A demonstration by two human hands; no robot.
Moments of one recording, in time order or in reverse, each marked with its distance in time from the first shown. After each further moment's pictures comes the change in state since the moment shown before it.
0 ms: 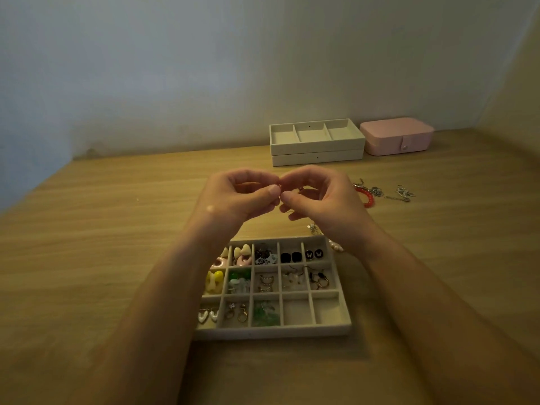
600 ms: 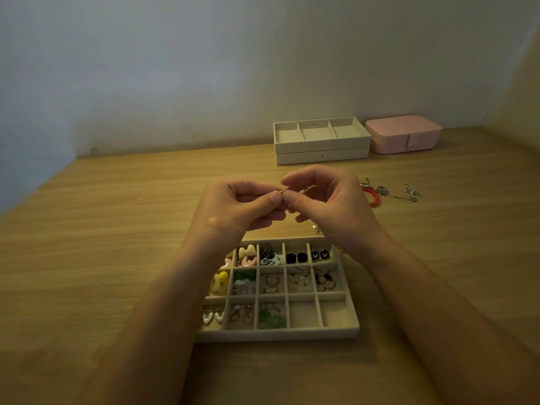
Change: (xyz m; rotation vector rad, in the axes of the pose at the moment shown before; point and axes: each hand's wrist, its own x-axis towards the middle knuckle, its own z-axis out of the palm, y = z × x) left_hand -0.013 -0.001 -0.001 0.056 0.022 -0.003; right_hand -0.004 -0.005 0.008 -0.061 0.051 -0.059
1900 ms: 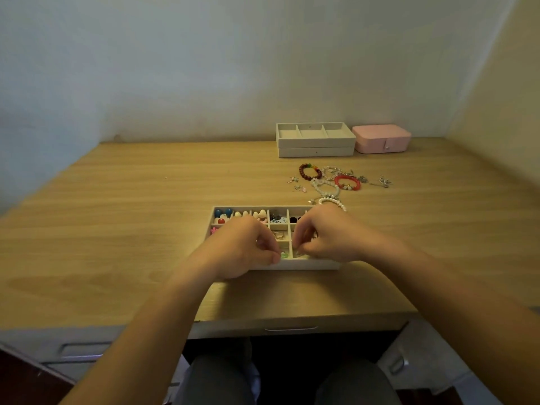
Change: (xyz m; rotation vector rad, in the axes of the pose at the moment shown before) left_hand -0.096 -0.007 -0.016 0.837 -0.335 -0.014; right_hand -0.075 -0.050 0.013 -0.791 -0.539 0.229
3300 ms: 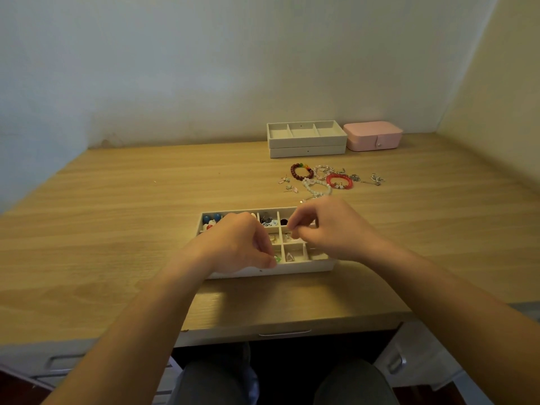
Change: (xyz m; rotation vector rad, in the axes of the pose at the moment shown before) left_hand 0.019 0.003 -0.003 0.065 -0.072 -0.007; right_hand -0.008 0.008 -0.003 0.168 0.252 0.009
